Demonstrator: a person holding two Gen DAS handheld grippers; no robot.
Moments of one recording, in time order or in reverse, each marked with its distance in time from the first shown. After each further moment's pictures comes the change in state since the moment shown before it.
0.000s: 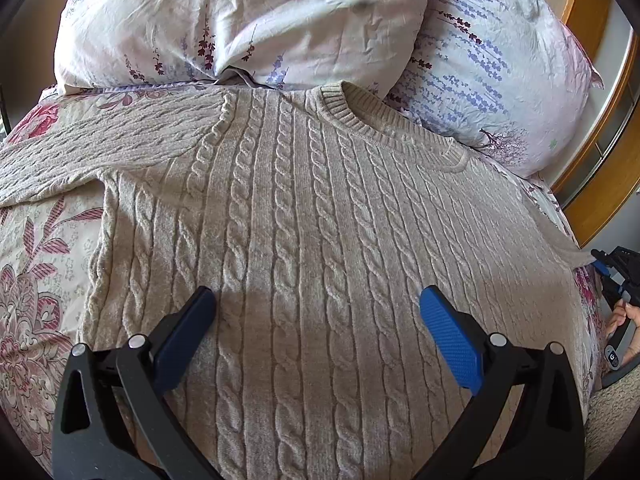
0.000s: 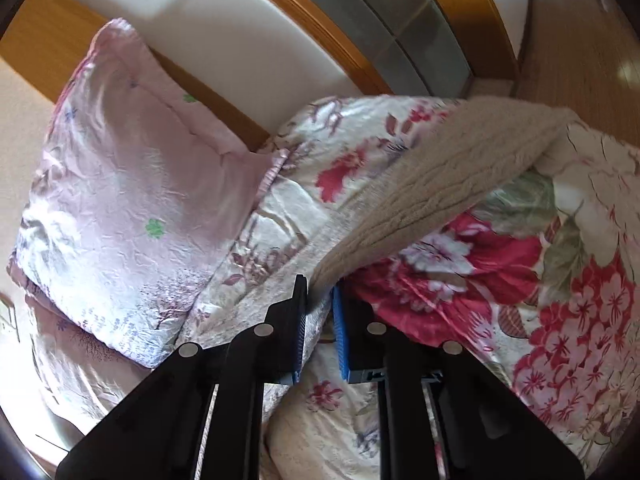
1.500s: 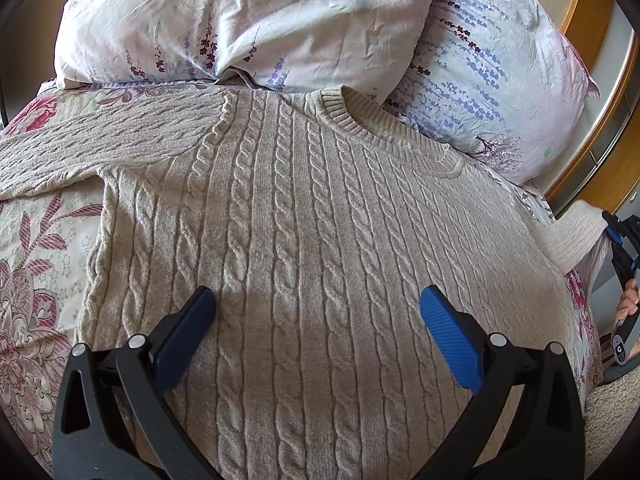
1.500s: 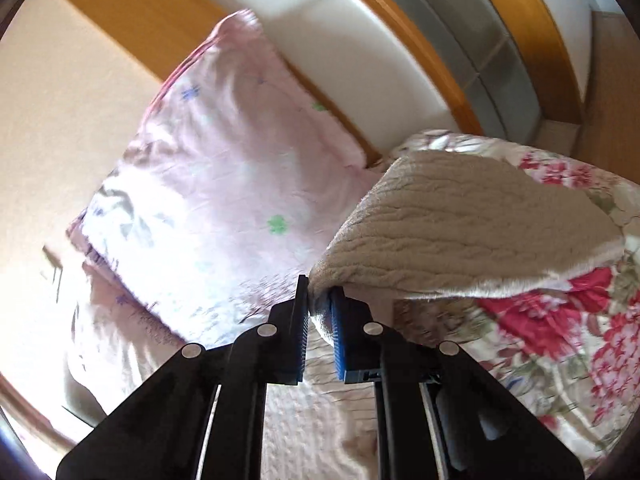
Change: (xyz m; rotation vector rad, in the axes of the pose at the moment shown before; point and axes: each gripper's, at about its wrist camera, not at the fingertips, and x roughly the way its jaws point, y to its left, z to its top) left arm -0.006 0.000 0.002 -0.024 -0.010 -0.026; right arm -0.022 0.084 -0.020 -0.167 -0.040 0.222
